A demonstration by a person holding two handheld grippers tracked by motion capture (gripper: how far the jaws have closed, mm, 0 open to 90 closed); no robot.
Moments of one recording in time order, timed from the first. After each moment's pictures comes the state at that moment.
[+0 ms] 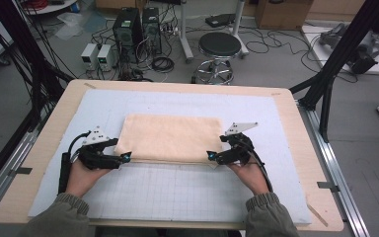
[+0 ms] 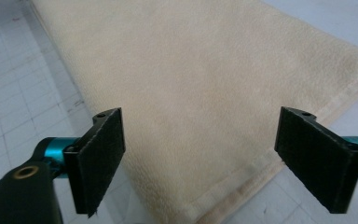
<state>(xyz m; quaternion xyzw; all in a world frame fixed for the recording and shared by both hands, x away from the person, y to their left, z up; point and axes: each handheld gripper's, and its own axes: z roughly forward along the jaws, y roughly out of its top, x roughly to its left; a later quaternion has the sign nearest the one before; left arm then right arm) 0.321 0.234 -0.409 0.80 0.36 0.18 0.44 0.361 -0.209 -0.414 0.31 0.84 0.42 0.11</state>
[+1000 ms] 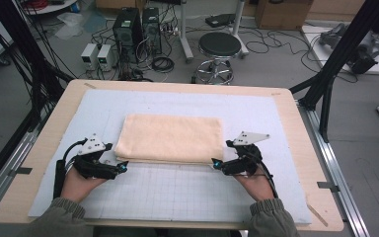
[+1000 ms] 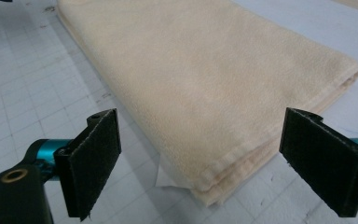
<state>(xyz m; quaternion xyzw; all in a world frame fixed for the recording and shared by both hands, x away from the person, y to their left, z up) 0.297 0.241 -0.410 0.81 0.35 0.19 0.44 0.324 -0.224 -0.408 0.30 0.83 0.45 0.14</state>
